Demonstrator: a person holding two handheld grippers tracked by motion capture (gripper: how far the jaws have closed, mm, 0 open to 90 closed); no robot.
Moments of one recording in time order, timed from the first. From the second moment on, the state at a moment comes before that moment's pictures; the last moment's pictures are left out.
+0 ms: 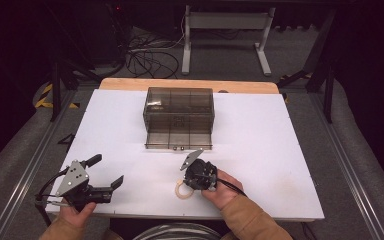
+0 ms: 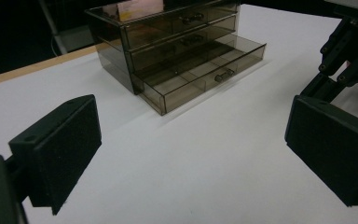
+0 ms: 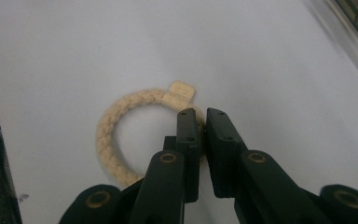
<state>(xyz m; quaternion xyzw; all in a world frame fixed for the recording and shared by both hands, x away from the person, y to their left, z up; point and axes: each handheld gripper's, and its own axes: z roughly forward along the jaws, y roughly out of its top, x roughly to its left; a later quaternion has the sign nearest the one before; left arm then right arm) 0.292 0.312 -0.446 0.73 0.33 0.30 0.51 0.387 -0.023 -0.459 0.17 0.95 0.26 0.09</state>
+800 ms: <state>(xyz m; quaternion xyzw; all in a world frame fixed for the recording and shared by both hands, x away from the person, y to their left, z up) 0.291 0.312 -0.446 0.73 0.33 0.30 0.51 0.380 -0.031 -0.445 0.15 0.93 0.31 0.12</state>
